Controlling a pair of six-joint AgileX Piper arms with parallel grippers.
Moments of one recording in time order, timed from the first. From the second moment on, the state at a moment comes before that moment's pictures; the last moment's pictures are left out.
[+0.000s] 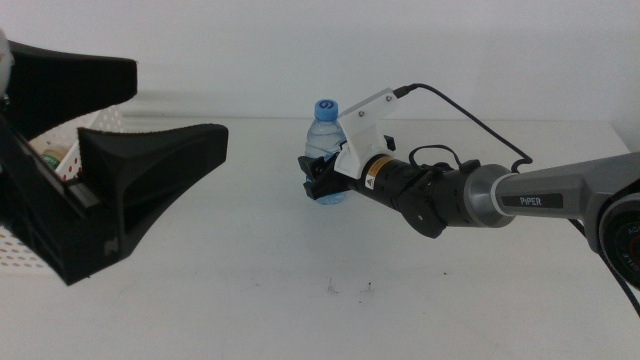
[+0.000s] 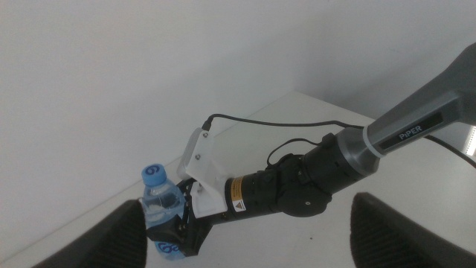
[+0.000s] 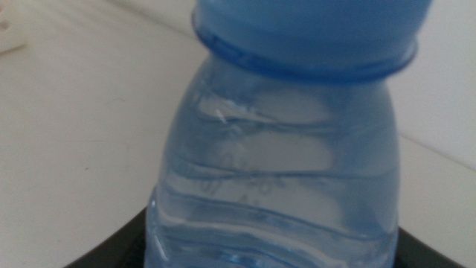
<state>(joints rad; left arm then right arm) -0.73 0.71 -0.89 -0.08 0.49 0.13 0.54 2.24 -1.39 -0.22 -0.42 0.09</state>
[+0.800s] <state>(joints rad) -0.73 0.71 -0.89 -0.07 0.49 0.13 0.54 2.10 -1.19 -0.45 -0.38 0.33</state>
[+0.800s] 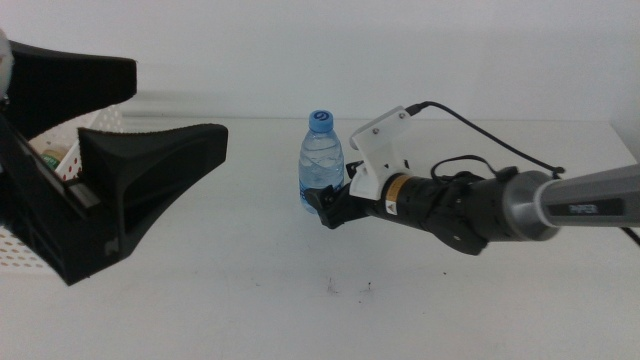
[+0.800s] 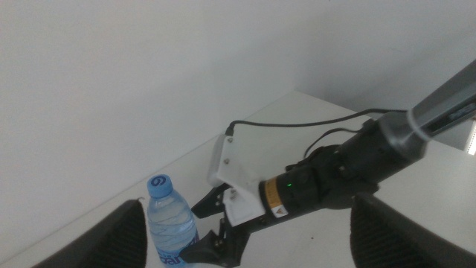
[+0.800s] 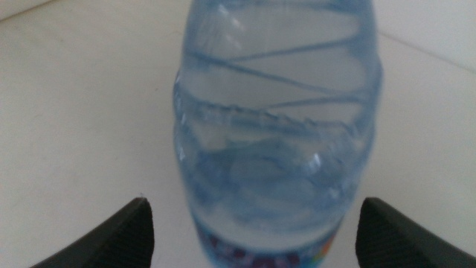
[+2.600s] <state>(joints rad) -0.73 0.71 -0.89 -0.07 0.49 0.13 0.51 1.10 -1.36 0.04 0.95 -0.05</state>
